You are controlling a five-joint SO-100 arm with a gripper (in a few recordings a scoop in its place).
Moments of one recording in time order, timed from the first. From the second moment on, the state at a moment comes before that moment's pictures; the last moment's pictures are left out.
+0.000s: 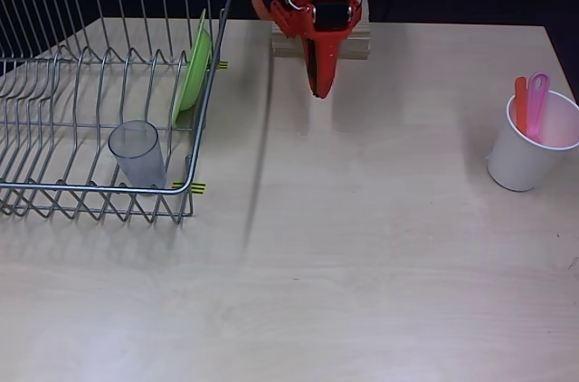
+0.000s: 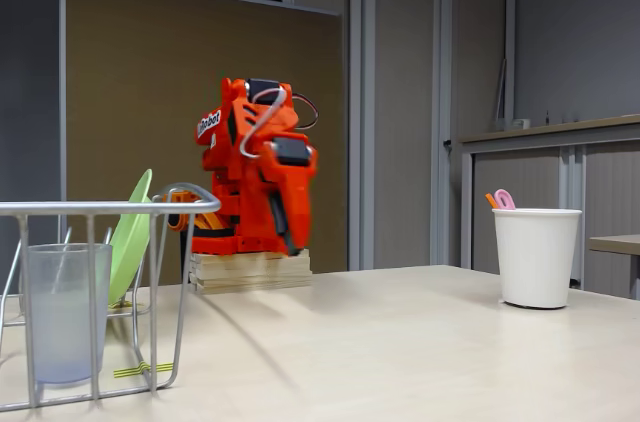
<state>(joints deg) -4.1 189.7 179.9 72.6 -30.8</state>
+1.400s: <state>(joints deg) -4.8 186.2 160.7 53.2 20.0</state>
